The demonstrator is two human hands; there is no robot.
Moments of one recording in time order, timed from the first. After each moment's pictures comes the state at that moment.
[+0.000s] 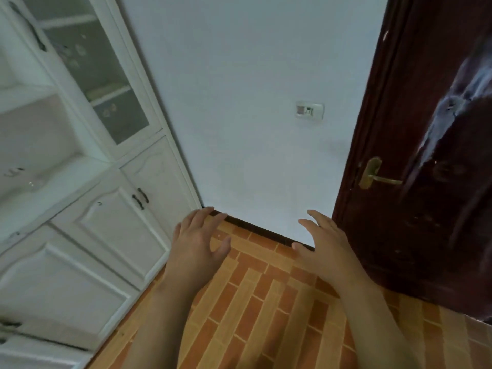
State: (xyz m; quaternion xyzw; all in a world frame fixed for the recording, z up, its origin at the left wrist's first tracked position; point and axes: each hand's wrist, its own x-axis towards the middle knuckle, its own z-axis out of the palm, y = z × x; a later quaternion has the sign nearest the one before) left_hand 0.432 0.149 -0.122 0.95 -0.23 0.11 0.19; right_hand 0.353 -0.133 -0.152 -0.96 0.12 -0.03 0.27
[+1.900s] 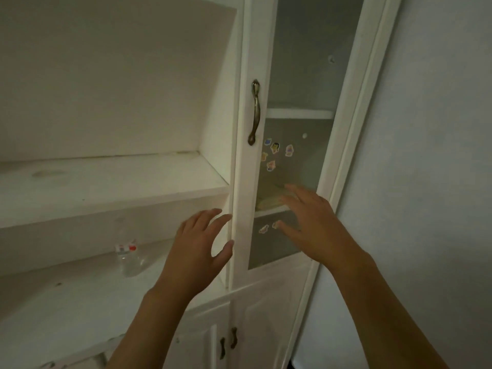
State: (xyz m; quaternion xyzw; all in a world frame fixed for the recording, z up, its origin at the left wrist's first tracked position) left_hand 1.060 0.532 -0.022 0.94 0.02 0.30 0.18; right_hand 1.173 0.295 0.051 -0.91 -0.35 -0.18 0.13
